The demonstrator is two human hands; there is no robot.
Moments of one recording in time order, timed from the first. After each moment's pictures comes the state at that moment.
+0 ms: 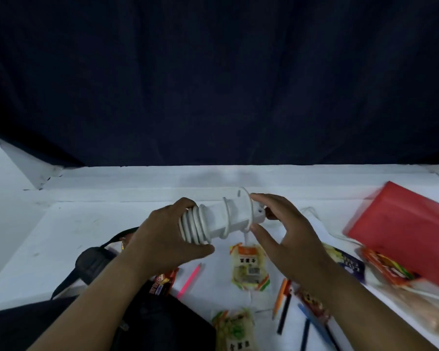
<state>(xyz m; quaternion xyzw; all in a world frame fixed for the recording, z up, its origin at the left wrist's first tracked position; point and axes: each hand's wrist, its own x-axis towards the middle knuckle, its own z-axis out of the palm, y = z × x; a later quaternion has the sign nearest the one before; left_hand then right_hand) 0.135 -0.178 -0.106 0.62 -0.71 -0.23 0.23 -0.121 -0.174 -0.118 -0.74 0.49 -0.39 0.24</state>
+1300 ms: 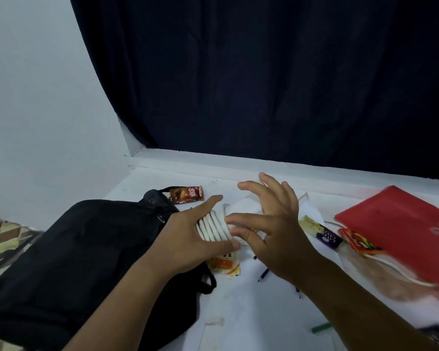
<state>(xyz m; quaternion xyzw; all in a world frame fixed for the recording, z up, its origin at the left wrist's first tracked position) 0.019 0.054 -0.063 0.65 -0.62 -0.24 0.37 -0.174 -0.019 -0.072 -0.87 0.27 -0.40 0.07</state>
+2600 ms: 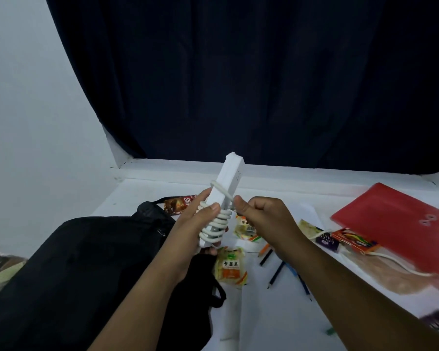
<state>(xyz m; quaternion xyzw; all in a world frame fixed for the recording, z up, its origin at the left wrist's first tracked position) 0.044 0.027 -0.069 0.50 -0.47 -0.51 0.52 -0.129 -0.042 -0.068 -0.66 0.42 -0.41 0.46</state>
